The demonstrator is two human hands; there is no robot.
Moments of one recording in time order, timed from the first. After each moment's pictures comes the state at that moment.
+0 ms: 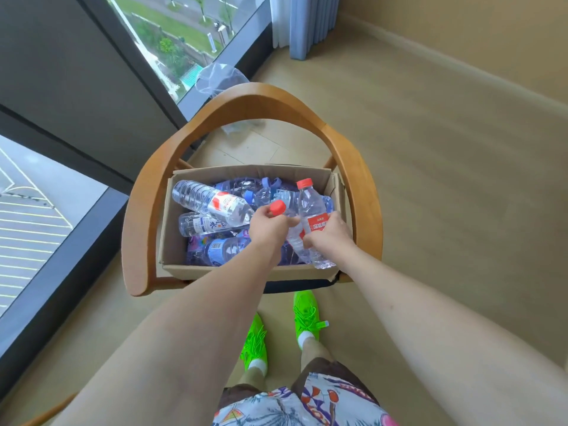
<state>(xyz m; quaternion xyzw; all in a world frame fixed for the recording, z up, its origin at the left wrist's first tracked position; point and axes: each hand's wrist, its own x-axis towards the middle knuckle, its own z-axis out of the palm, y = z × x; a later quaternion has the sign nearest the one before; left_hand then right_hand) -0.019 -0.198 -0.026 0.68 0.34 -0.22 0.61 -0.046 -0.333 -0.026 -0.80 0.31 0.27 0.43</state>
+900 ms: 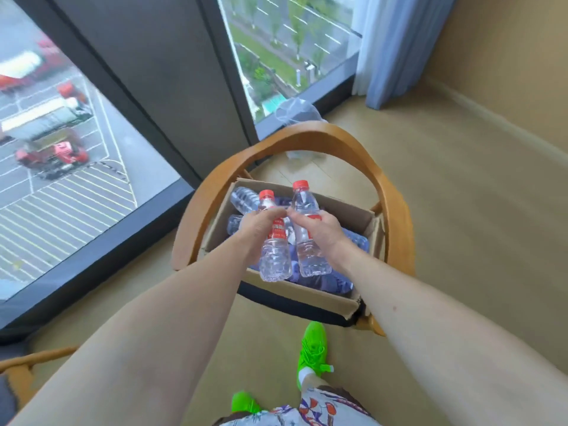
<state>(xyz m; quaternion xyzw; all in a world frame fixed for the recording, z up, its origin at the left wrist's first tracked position) -0.018 -0.122 0.066 0.62 0.39 -0.20 0.65 -0.002 -0.275 0.045 -0.66 0.15 0.31 0.67</state>
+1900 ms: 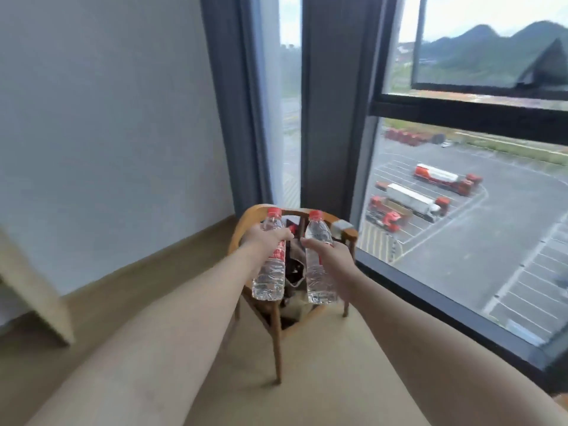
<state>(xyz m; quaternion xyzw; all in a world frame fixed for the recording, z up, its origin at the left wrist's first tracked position) -0.775 0.110 0.278 0.43 0.65 0.43 0.45 -0.604 0.104 0.247 -0.56 -0.46 0.55 0.42</state>
